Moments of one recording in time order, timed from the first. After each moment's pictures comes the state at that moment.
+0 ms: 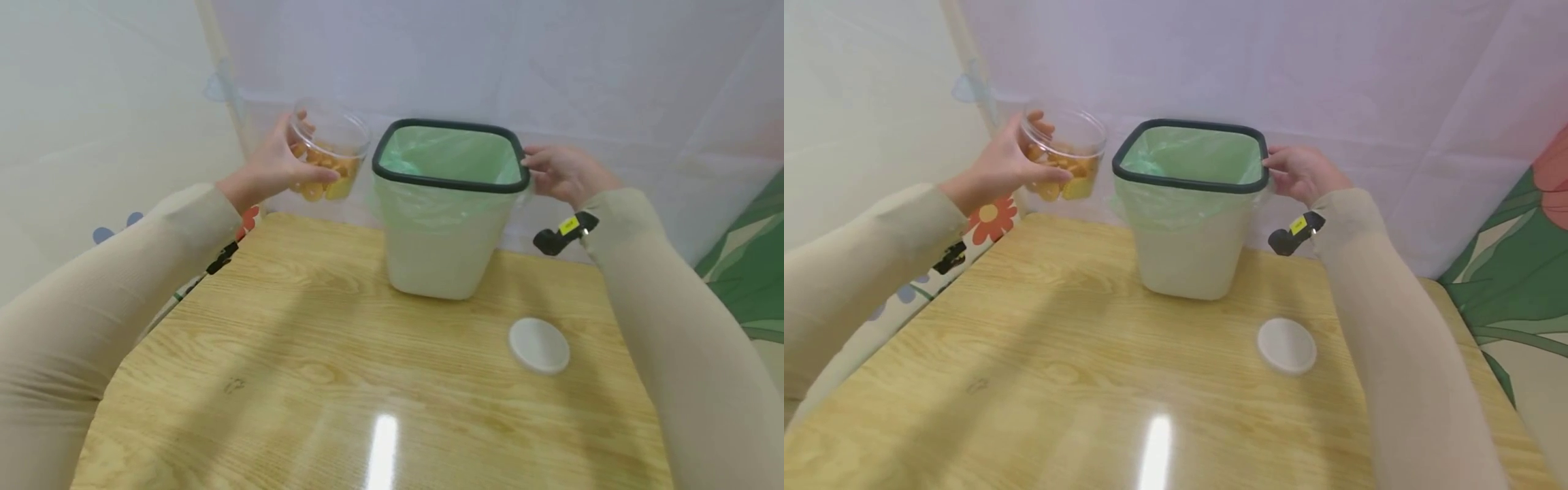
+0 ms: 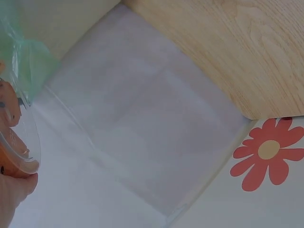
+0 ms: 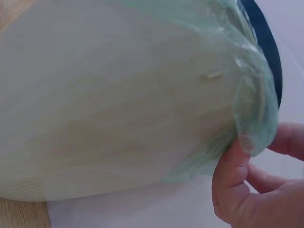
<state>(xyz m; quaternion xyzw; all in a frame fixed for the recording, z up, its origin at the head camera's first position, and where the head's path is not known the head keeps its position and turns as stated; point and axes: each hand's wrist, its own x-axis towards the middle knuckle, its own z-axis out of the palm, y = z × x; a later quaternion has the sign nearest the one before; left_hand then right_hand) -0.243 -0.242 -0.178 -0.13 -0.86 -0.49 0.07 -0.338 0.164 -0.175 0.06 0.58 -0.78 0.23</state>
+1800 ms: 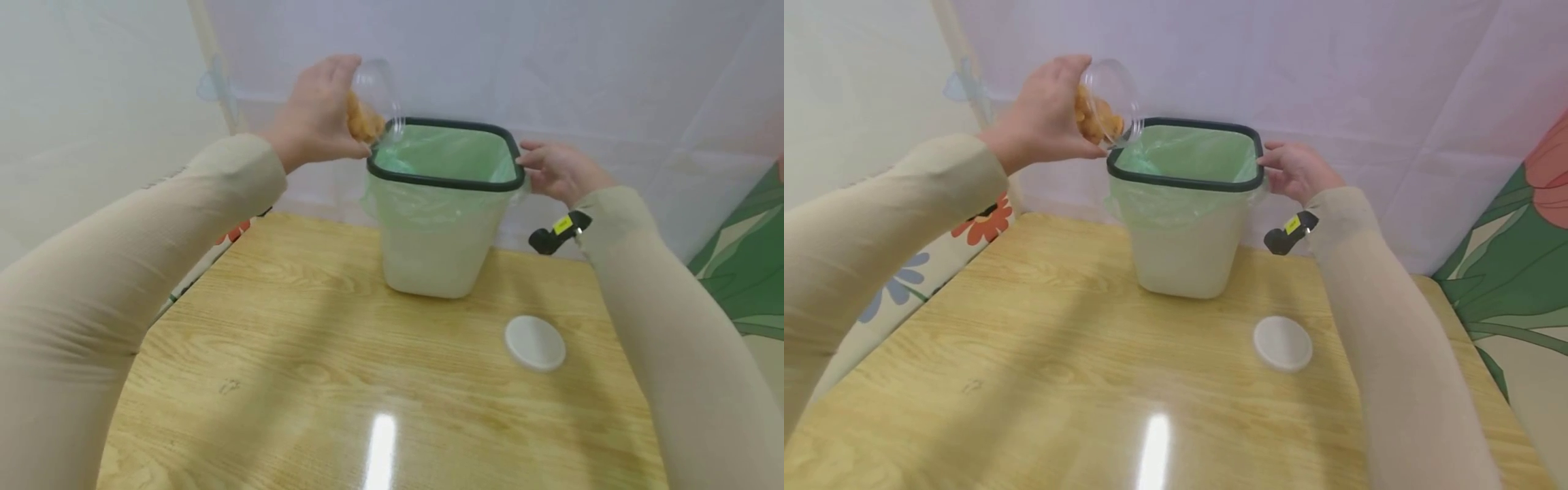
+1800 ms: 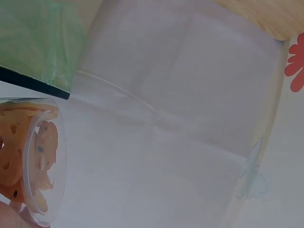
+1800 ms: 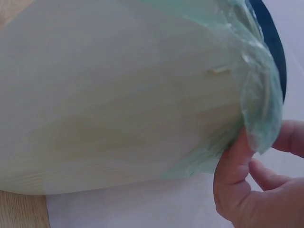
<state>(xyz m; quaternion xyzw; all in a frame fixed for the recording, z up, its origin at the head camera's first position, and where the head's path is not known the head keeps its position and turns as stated) -0.270 -0.187 -0.126 -0.21 -0.95 -0.07 0.20 -0.334 0.160 -0.174 0.06 0.60 -0.77 0.21</state>
